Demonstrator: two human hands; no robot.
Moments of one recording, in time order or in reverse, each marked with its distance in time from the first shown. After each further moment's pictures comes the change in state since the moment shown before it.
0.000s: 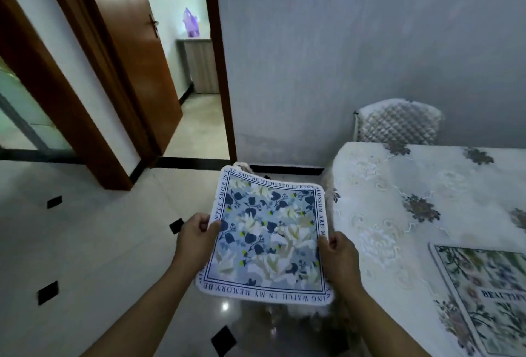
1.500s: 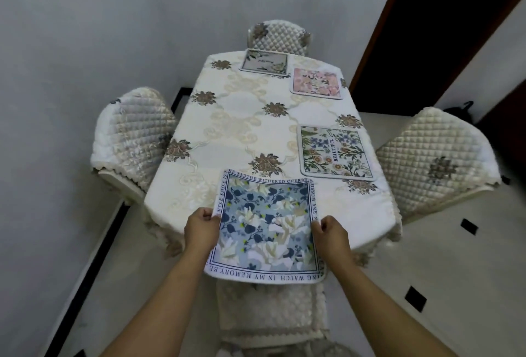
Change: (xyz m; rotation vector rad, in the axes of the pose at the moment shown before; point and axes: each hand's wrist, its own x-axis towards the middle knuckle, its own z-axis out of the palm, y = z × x) left_hand 0.355 0.182 0.468 0.286 -1.405 0.466; right_hand 0.216 -0.004 0.071 0.034 1.117 1.031
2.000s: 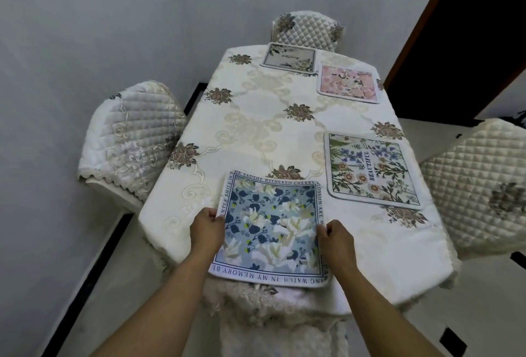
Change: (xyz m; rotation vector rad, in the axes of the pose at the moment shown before) left_hand 0.123 -0.014 0.050 0.096 0.086 0.002; right_hand 0.120 -0.009 0.079 -0.039 -0.035 -0.033
